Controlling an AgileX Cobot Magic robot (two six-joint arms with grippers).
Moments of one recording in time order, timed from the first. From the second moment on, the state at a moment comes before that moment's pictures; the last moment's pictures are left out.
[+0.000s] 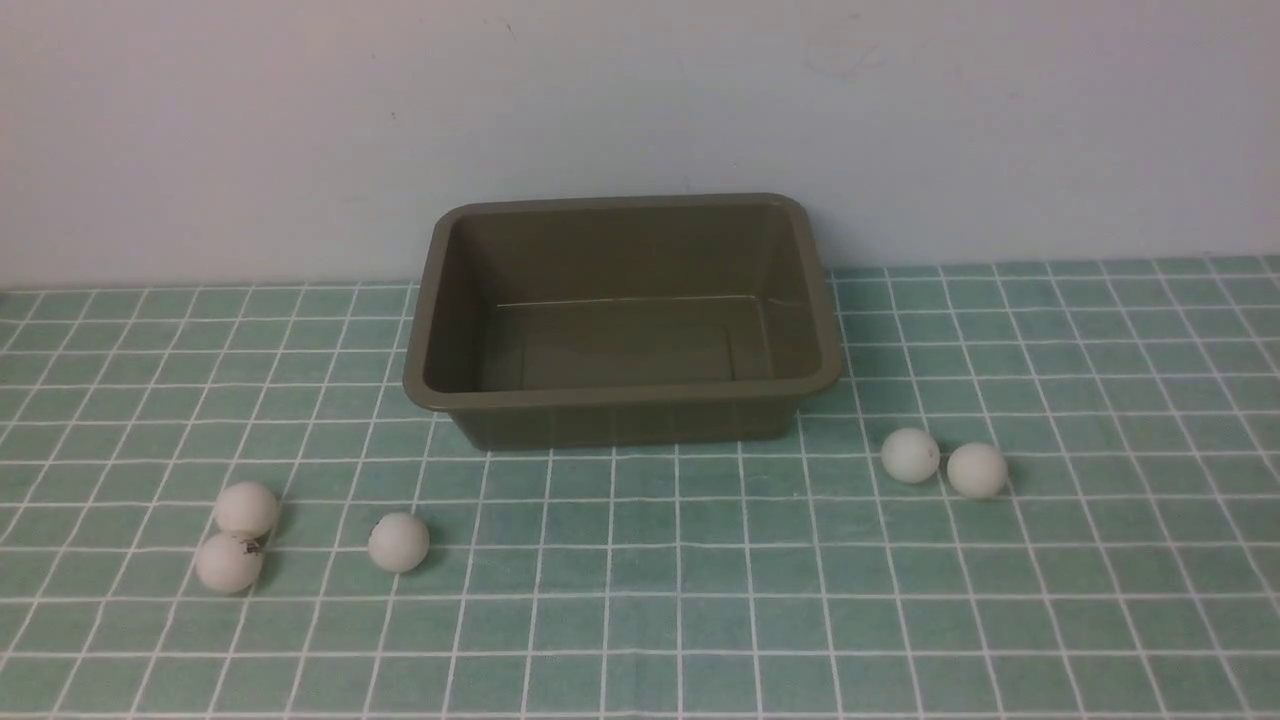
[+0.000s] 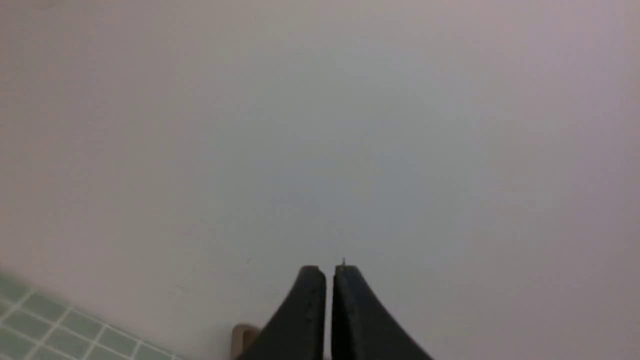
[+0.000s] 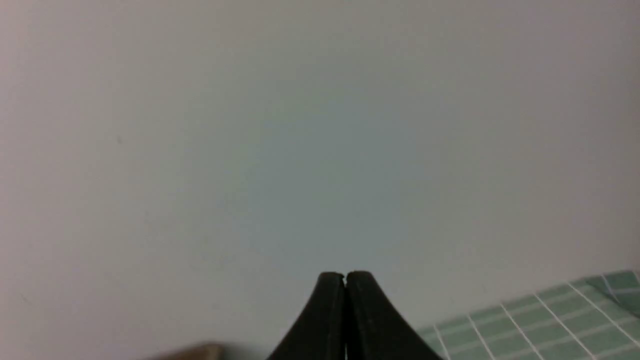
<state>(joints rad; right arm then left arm) -0.13 0.21 -0.36 0.14 0.21 0.19 0.11 0.05 -0.29 -1.00 0.24 0.50</state>
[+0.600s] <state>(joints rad) -0.10 1.19 -0.88 0.44 0.85 -0.49 0.11 1.03 -0.78 -0.24 0.94 0.18</state>
